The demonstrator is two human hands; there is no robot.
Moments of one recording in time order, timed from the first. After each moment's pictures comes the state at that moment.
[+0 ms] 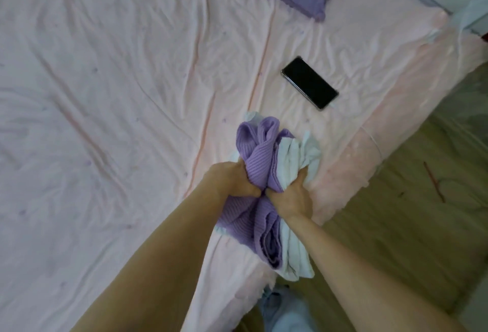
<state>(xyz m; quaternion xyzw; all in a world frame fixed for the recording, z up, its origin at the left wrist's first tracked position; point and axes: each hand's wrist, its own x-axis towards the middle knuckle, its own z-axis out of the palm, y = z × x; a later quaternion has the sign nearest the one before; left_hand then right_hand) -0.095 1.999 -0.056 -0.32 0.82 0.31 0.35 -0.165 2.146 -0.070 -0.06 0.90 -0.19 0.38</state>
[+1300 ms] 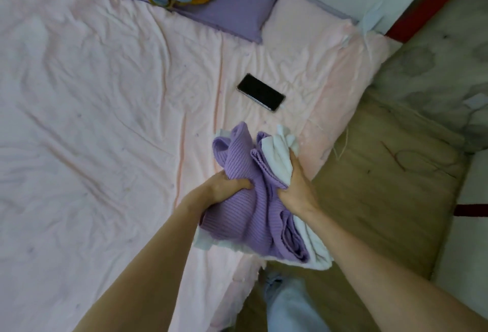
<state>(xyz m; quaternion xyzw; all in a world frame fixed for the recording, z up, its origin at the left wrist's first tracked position) -0.086 2.058 0.032 -0.38 0.68 0.57 0.27 -0.180 2.224 0.013 -0.15 0.89 -0.29 0.32</state>
